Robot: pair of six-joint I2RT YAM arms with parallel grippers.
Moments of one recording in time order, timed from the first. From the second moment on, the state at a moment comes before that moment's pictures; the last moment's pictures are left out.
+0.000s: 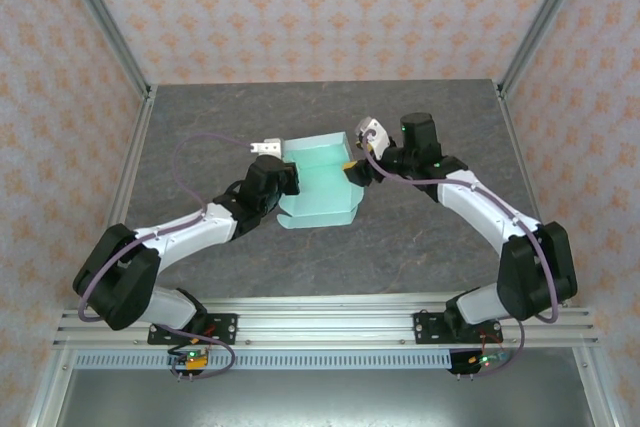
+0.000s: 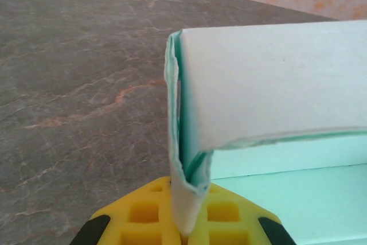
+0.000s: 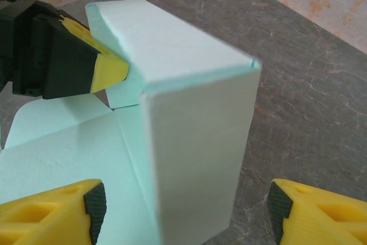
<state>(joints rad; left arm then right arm) -0.58 1.40 0.73 0.17 -0.25 -0.50 0.37 1.43 1.03 -0.20 -0.62 -0.37</state>
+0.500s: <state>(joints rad) -0.58 1.37 0.70 0.27 -0.15 -0.37 0.36 1.53 1.19 -0.50 -0.75 -0.54</state>
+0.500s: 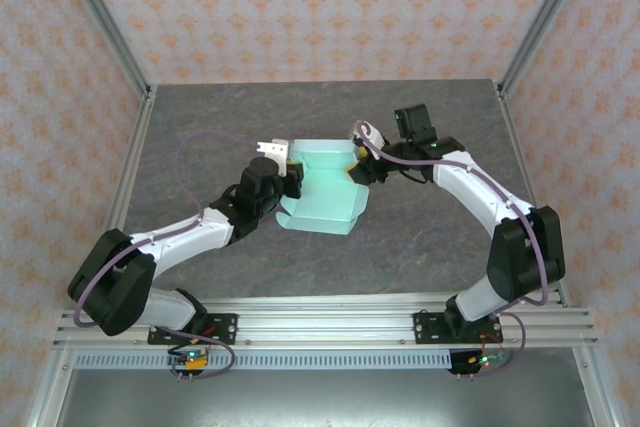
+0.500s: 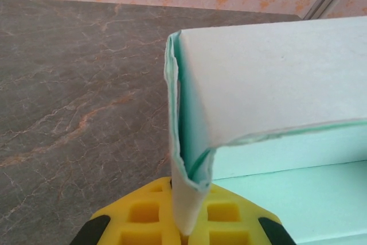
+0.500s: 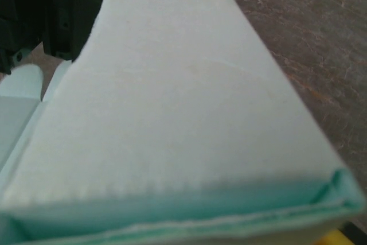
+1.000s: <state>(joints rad) -0.54 1.41 0.80 0.12 -0.24 -0.67 0.36 1.32 0.94 -0.11 -0.53 -0.09</state>
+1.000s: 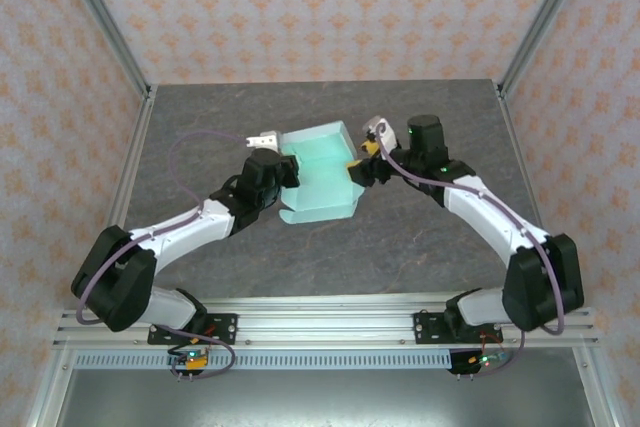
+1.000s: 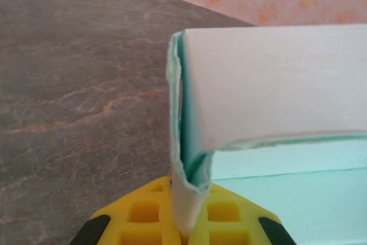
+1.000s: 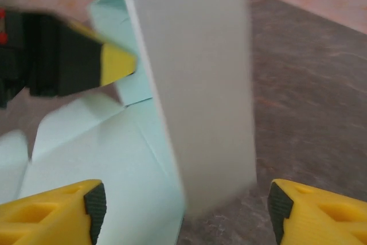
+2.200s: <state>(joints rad) -0.51 1.57 0.92 0.15 -0.25 -1.20 0.78 1.37 0.90 0.03 0.16 0.98</state>
